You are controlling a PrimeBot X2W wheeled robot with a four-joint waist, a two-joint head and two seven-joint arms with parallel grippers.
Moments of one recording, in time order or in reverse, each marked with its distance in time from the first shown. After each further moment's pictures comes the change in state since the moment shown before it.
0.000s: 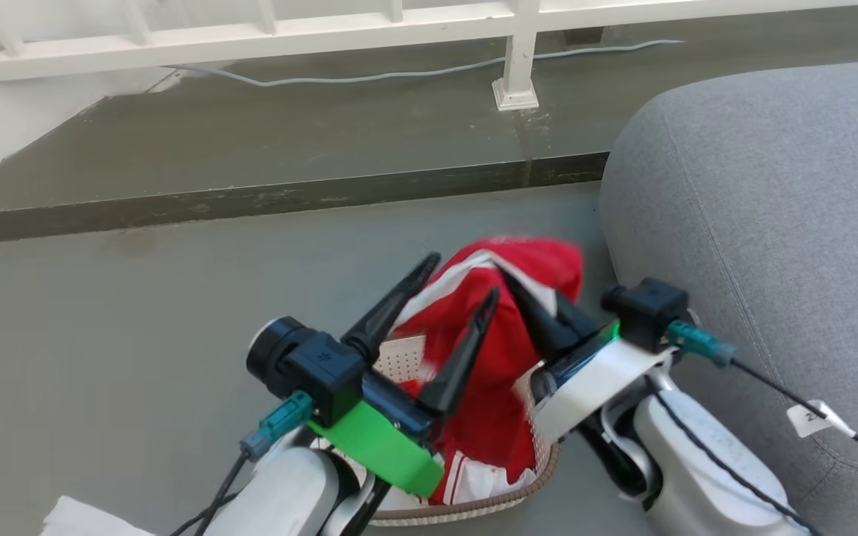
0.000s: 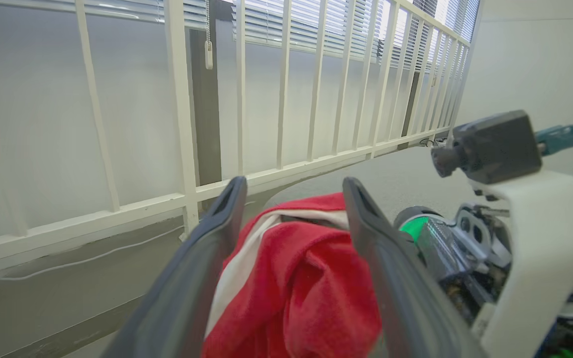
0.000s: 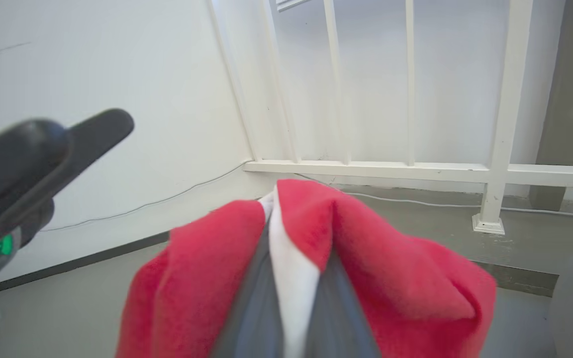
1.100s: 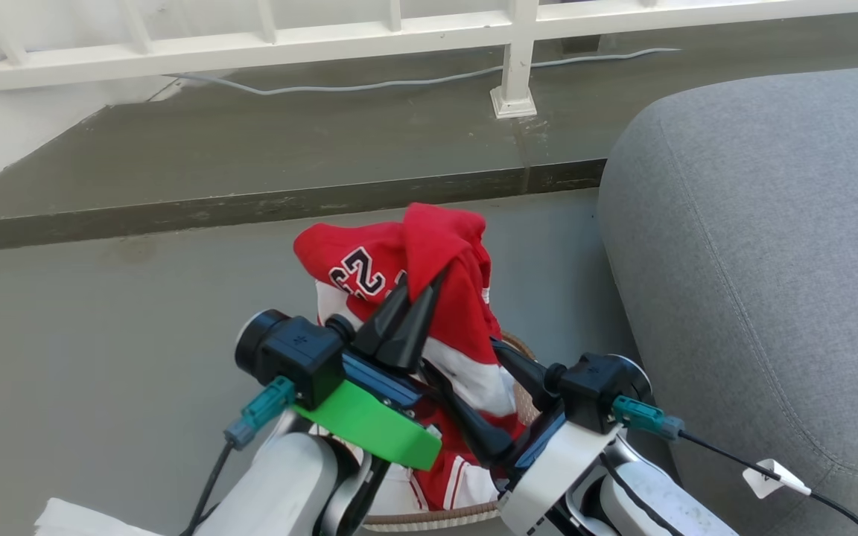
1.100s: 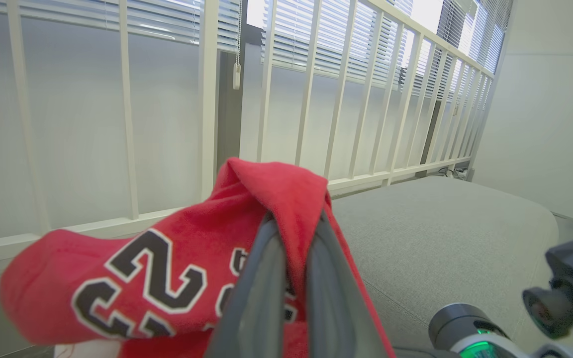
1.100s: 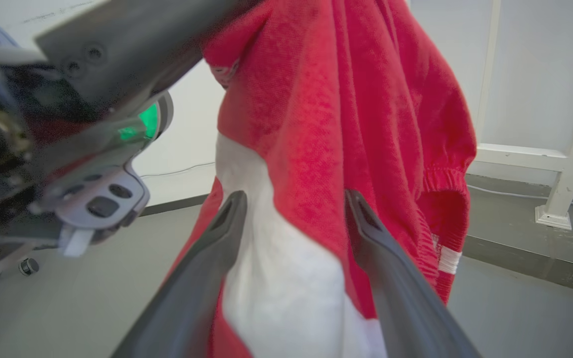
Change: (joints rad) left arm 0.000 -0.044 0.067 0.027 -0.016 0.036 -0.029; right arm 0.125 0.010 0.111 -0.118 -0.071 0.022 0.043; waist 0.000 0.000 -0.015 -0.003
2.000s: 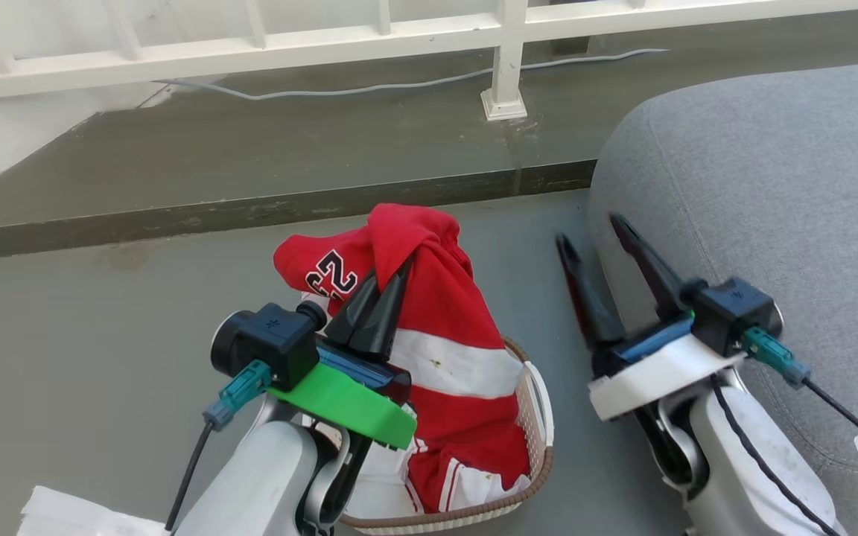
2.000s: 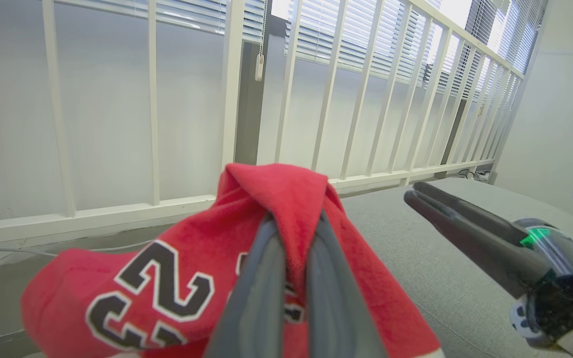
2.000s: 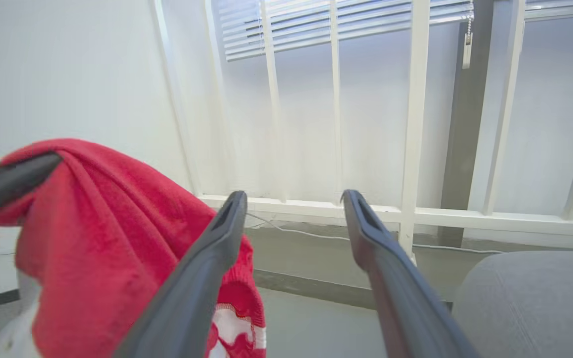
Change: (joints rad) left arm -0.007 -0.003 0.045 0.065 -0.018 -0.001 0.000; right arm -0.044 -0.004 -0.331 0.049 -0.104 -0.035 -0.085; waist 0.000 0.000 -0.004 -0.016
